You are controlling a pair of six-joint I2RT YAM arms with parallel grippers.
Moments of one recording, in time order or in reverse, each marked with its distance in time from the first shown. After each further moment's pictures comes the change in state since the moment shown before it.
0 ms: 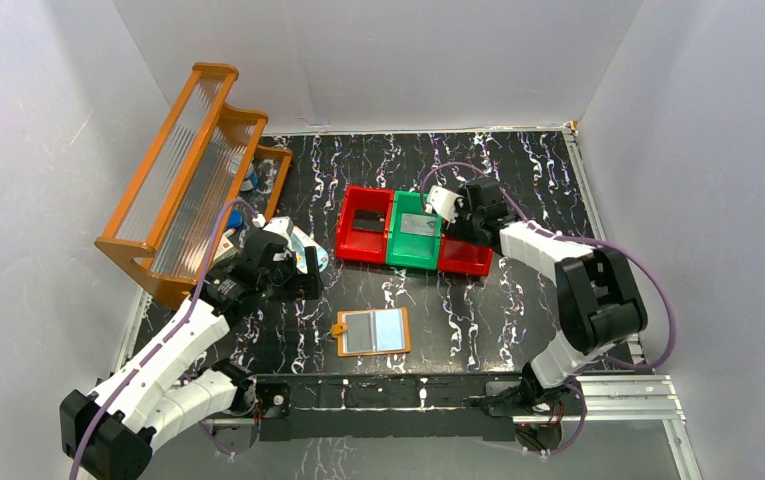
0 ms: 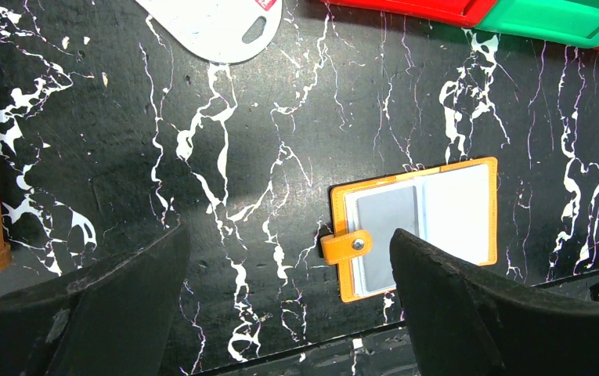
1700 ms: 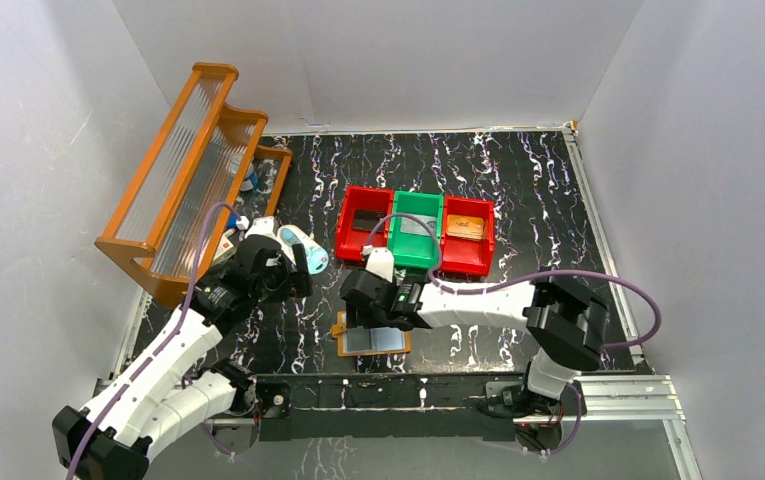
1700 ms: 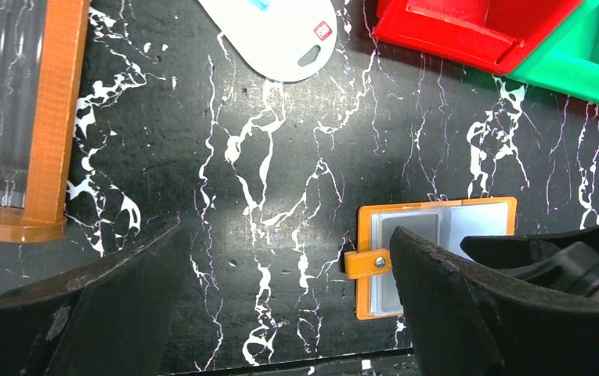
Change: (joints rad) left arm 0.000 -0.069 -0.001 -0.040 -0.131 -0.055; right arm 0.877 0.032 0.134 -0.319 0.275 1.939
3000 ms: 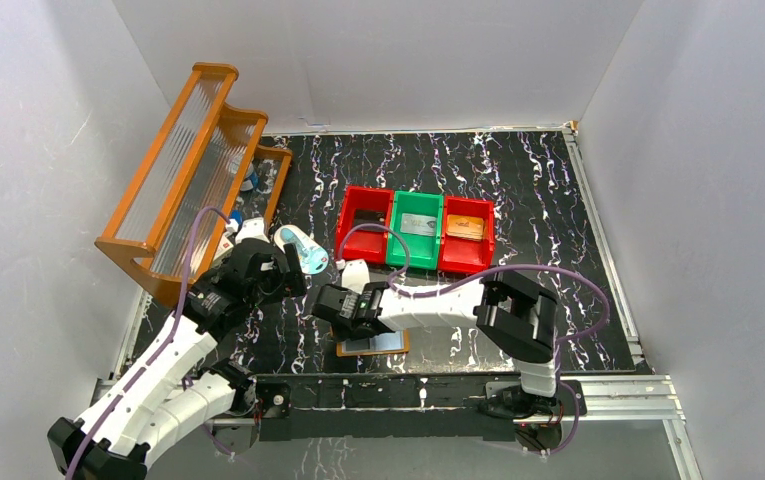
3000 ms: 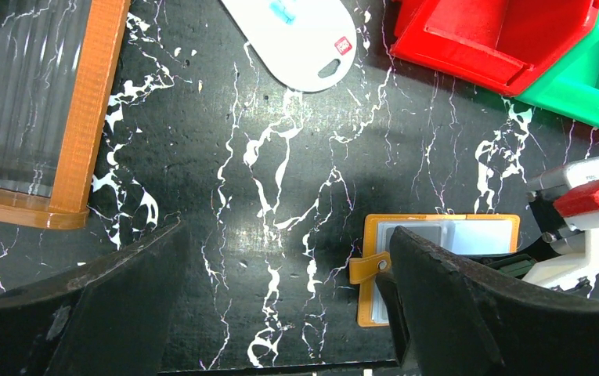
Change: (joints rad) left arm 0.000 -0.050 0.000 -0.035 -0.071 -0.034; right arm 0.073 0.234 0.217 -0.201 0.055 -0.011
